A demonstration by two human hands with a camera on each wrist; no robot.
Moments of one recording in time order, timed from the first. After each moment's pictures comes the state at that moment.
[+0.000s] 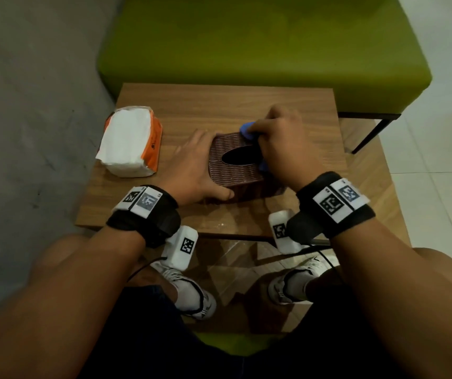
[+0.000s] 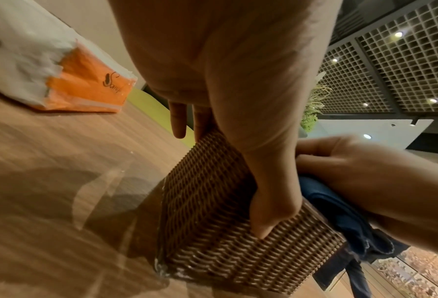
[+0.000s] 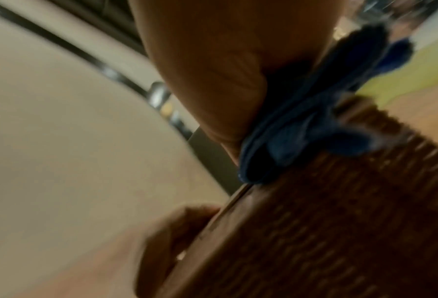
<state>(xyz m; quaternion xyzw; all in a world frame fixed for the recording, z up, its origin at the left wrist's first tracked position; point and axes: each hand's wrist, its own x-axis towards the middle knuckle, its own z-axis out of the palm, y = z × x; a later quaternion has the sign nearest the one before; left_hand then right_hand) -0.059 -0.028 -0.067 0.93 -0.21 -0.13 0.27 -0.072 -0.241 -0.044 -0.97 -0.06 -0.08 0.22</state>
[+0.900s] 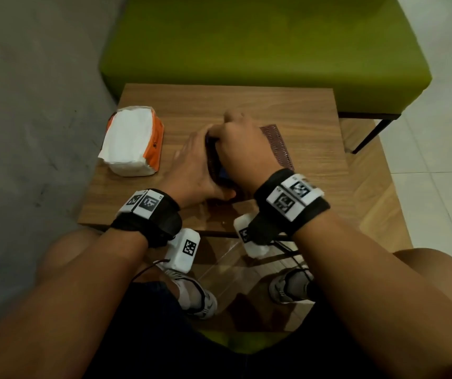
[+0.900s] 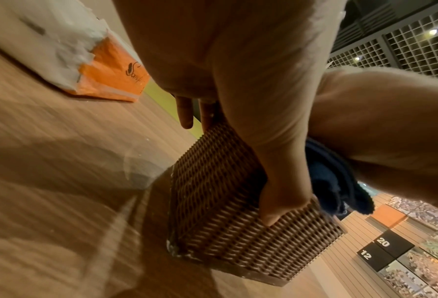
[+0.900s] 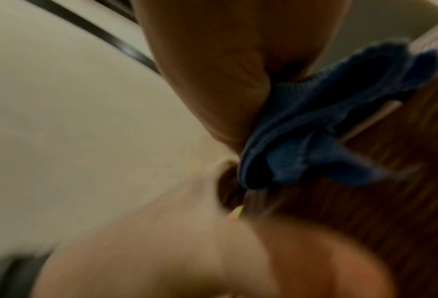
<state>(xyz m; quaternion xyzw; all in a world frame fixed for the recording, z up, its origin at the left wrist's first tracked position) -0.070 -0.028 -0.067 0.92 -0.14 -0.13 0.34 -0.076 -0.176 -0.025 -0.98 -0.10 -0.01 0.20</state>
